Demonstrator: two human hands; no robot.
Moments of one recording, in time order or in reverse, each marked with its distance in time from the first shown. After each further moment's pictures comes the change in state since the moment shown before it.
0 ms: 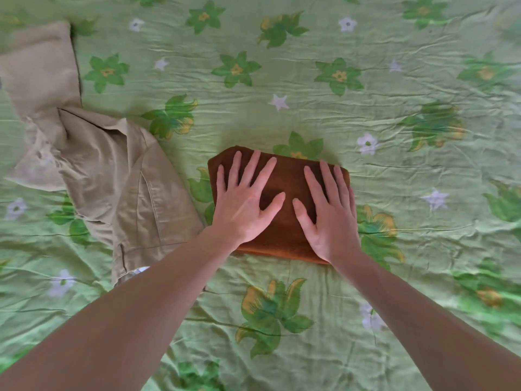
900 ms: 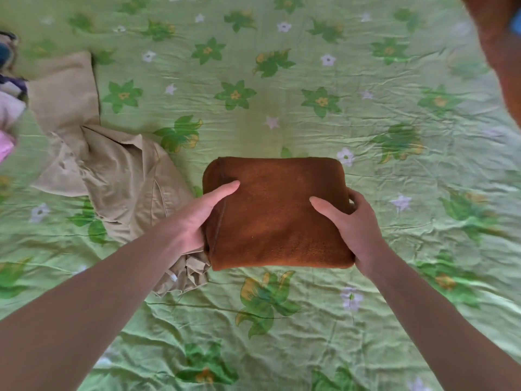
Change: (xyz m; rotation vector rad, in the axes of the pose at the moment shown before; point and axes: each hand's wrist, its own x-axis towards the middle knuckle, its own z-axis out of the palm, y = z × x) left_hand -0.050 0.004 -0.142 -1.406 -0.447 -0.902; right_hand -0.030 -0.040 -0.132 0.924 -0.105 0.705
